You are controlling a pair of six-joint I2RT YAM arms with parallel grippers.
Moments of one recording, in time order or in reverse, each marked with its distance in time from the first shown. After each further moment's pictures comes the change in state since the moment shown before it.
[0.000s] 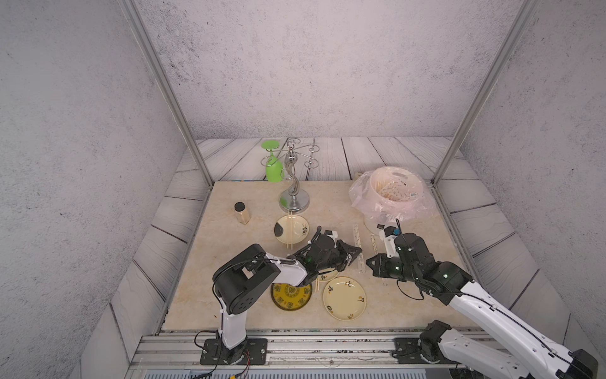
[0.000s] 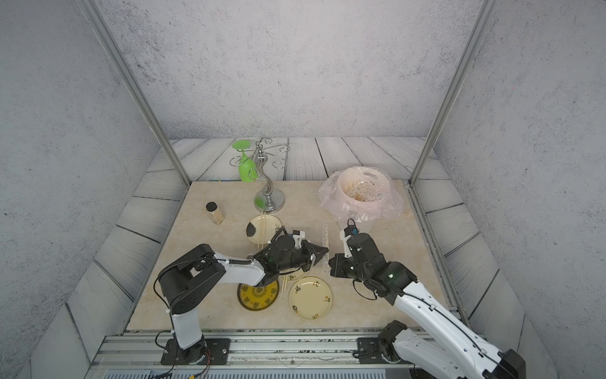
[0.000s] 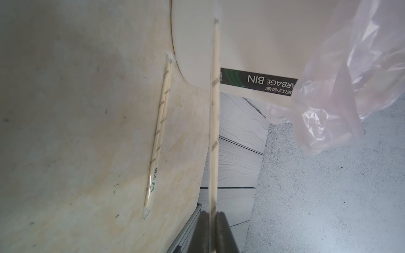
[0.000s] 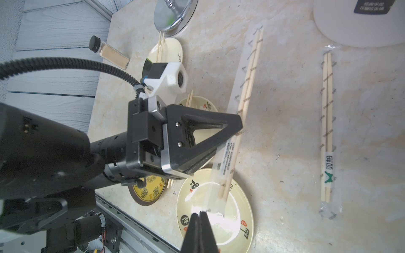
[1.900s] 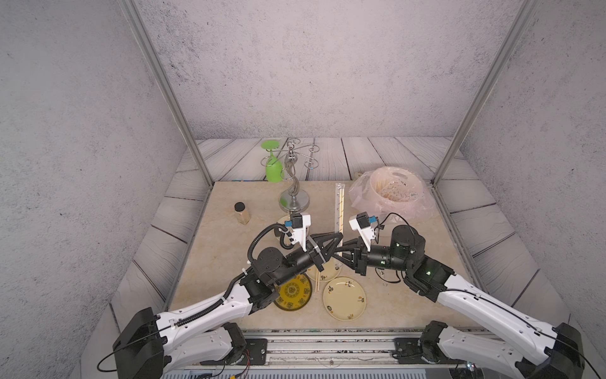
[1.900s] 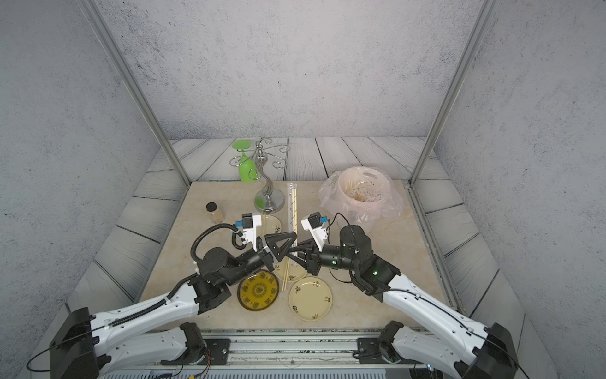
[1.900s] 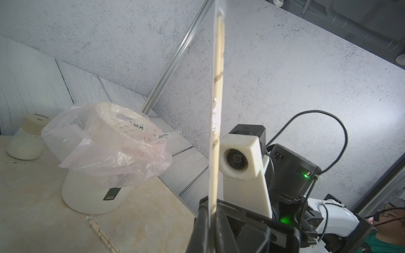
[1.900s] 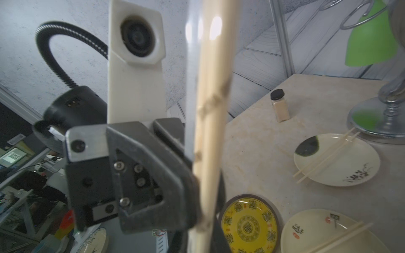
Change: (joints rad) left arm -0.063 -0.816 -0.235 -0.039 -0.156 0.915; right arm 0.149 0.121 0.021 0.709 -0.432 -0.194
